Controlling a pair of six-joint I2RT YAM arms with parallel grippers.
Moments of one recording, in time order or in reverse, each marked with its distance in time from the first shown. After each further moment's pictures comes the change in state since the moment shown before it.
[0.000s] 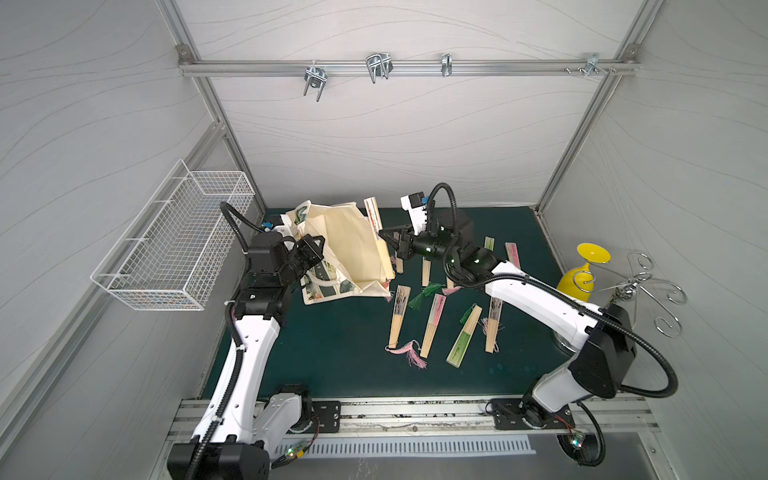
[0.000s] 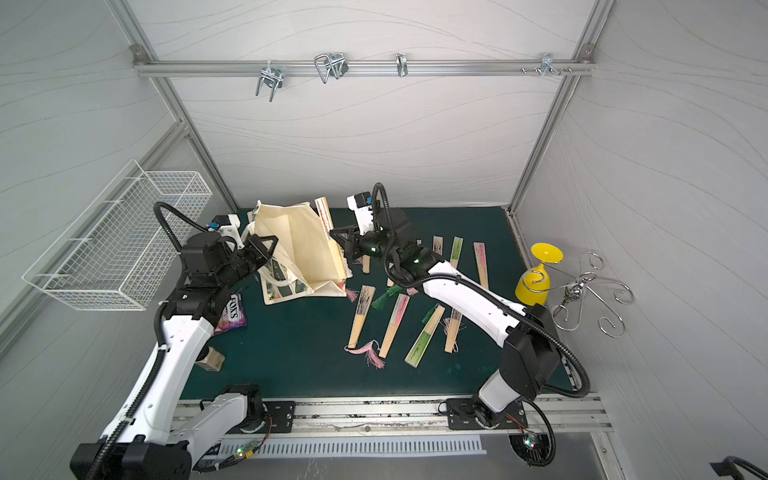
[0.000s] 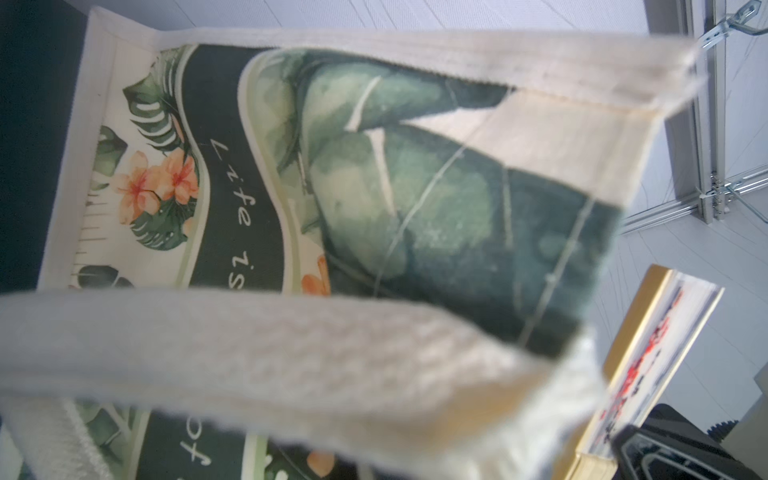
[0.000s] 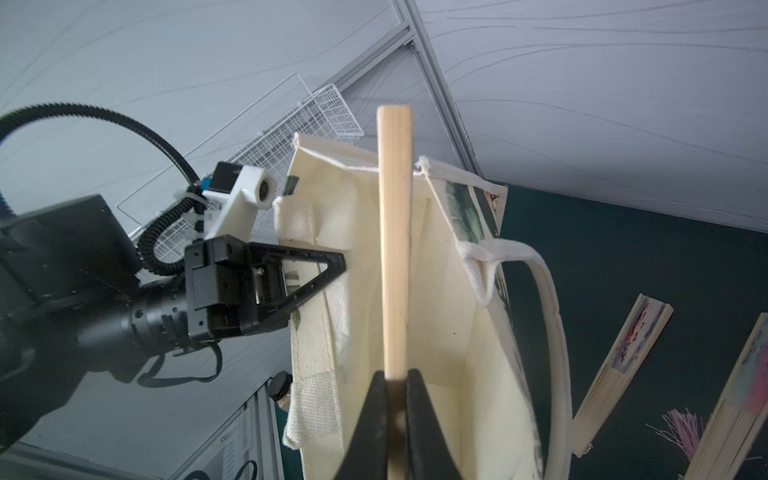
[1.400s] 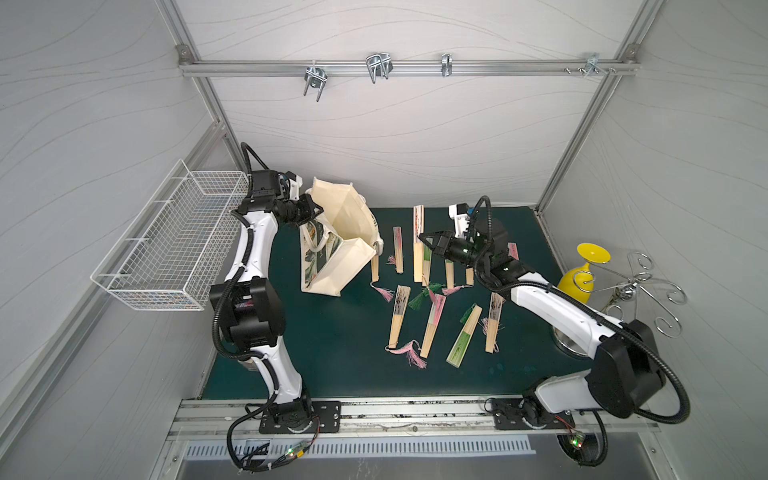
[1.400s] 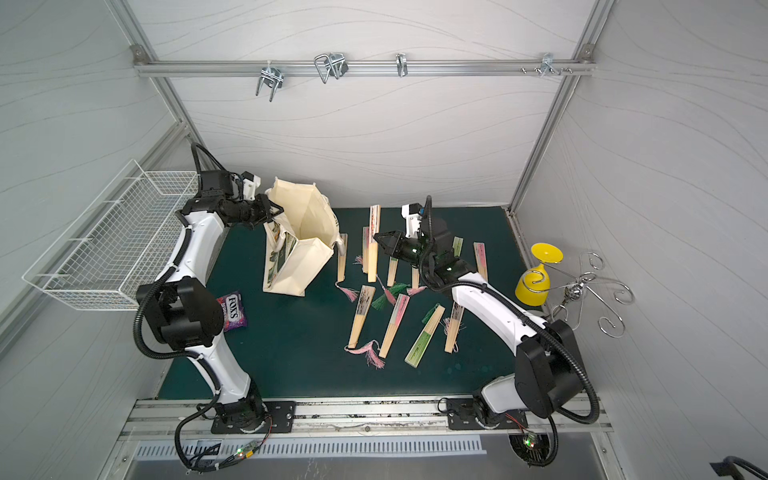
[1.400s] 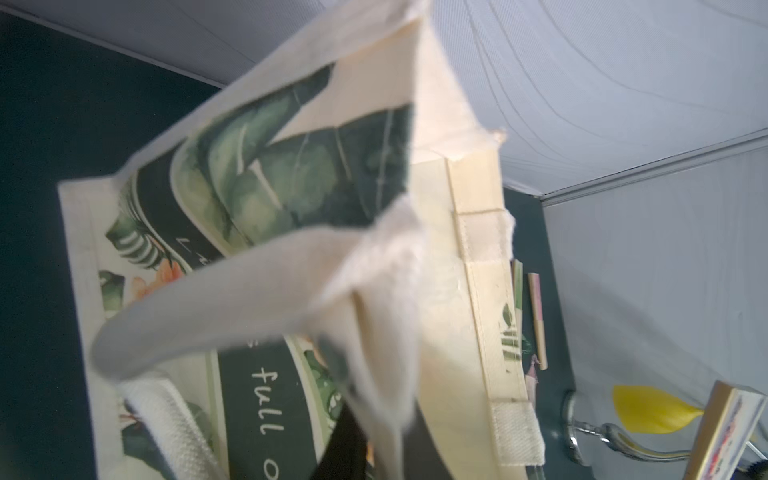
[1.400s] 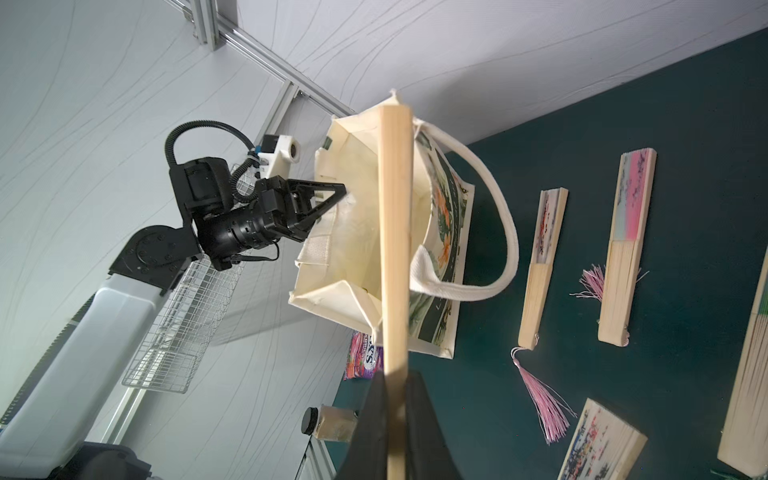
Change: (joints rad) left arm 0.137 0.853 0.901 -0.534 0.218 0.490; right arm -0.219 -0.145 -0.316 0.083 -0.079 0.356
